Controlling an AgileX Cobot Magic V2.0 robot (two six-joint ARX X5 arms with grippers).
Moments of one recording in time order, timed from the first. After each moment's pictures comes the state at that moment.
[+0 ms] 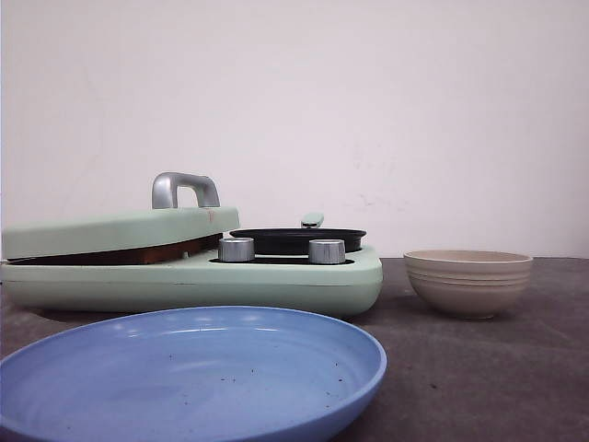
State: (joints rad) left arm -0.11 0.35 0.50 -0.38 0.29 -0.24; right arm 0.11 0.99 1.13 -0.62 -0.50 0.12
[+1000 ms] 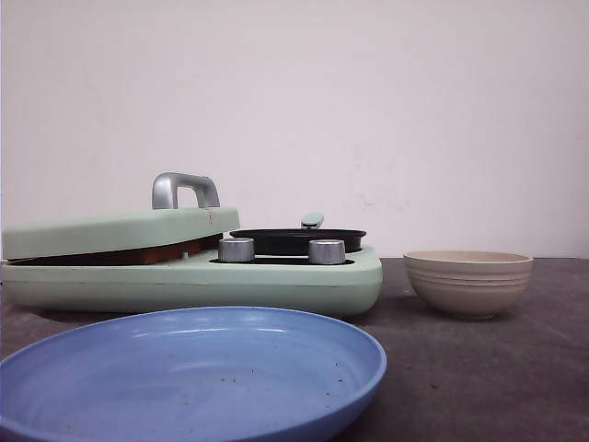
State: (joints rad) left arm -0.11 0.09 0.32 -0.35 0.26 -0.35; right arm 0.26 0.13 0.35 -0.40 -0.27 0.16
